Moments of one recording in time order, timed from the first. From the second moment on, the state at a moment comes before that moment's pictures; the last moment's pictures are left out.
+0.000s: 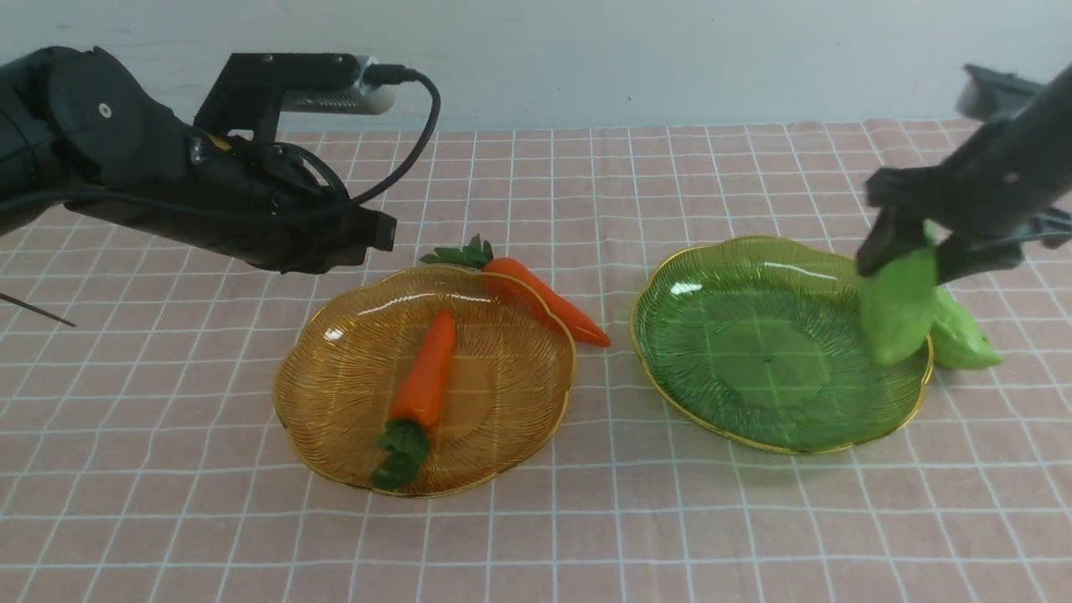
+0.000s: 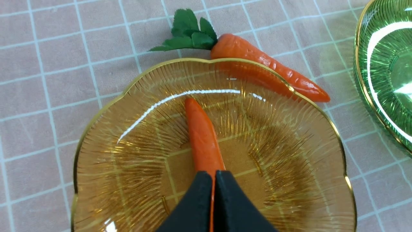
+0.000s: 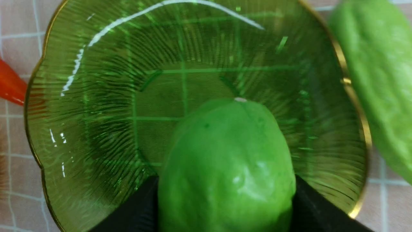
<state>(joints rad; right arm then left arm) 0.03 1.92 -1.58 0.31 1.12 -0.02 -0.19 1.58 -1.23 -0.41 0.59 0.29</state>
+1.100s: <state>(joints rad) -0.04 2.18 -1.80 0.03 1.08 -0.03 -0.19 1.58 -1.23 -0.33 0.82 0.29</state>
